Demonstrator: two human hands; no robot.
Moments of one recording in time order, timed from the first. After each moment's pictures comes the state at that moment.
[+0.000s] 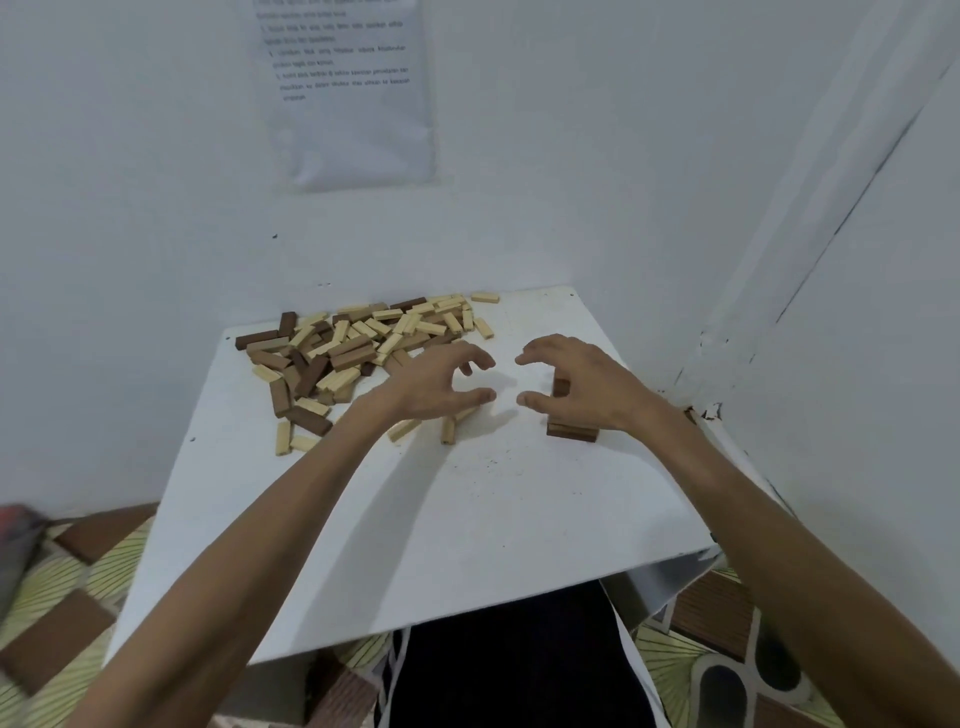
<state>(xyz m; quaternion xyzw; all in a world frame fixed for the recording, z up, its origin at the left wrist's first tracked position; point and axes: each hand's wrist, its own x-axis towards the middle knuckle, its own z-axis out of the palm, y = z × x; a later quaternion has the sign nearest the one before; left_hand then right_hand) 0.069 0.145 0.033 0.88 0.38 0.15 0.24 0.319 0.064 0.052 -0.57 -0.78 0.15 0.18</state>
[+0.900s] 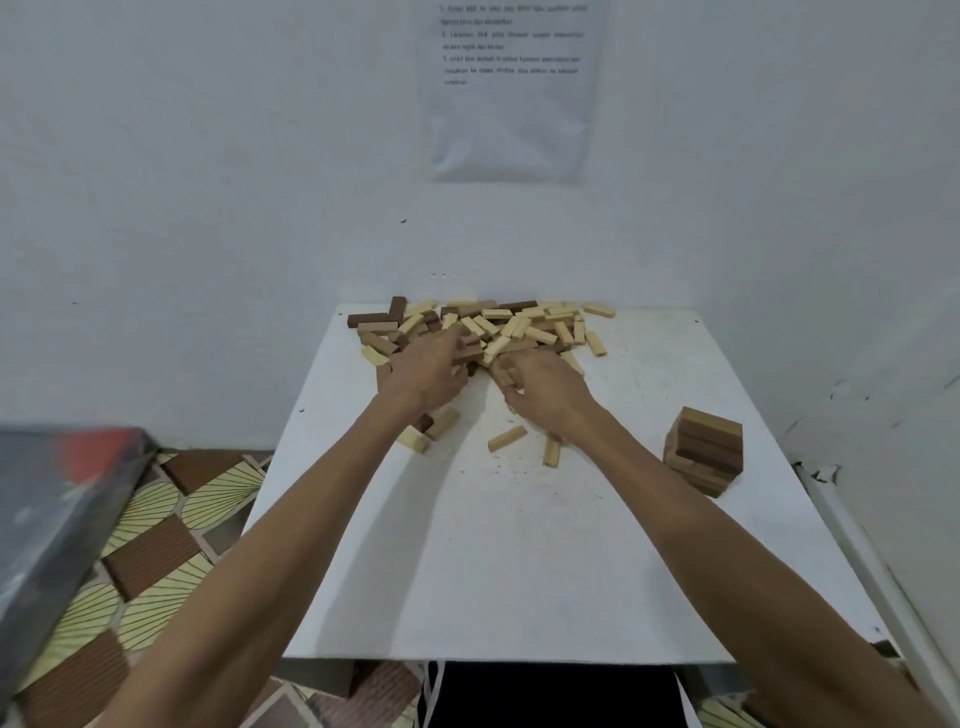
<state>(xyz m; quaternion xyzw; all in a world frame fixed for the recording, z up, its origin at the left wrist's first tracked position) -0.052 0.180 0.019 0.78 0.60 0.15 0.10 0.150 0.170 0.006 -0.54 -0.82 0.10 0.14</state>
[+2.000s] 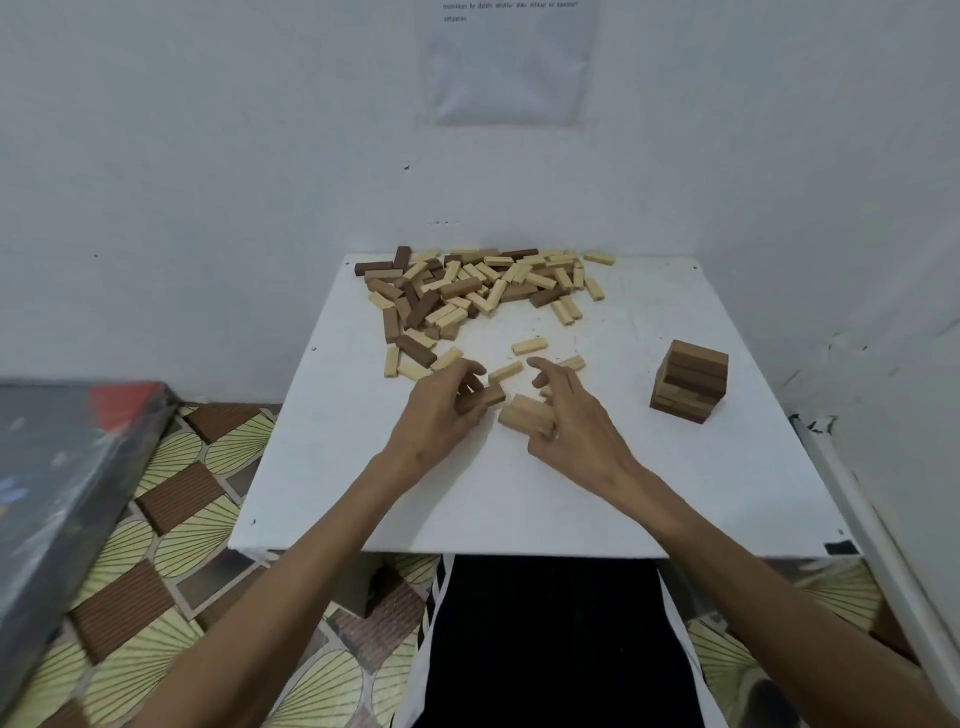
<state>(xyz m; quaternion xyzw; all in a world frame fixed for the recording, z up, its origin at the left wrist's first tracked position) -0.038 0.039 -0.028 0.76 0.54 0.32 0.19 0.185 0.015 -0.019 -0.54 -0.77 0.24 0.23</state>
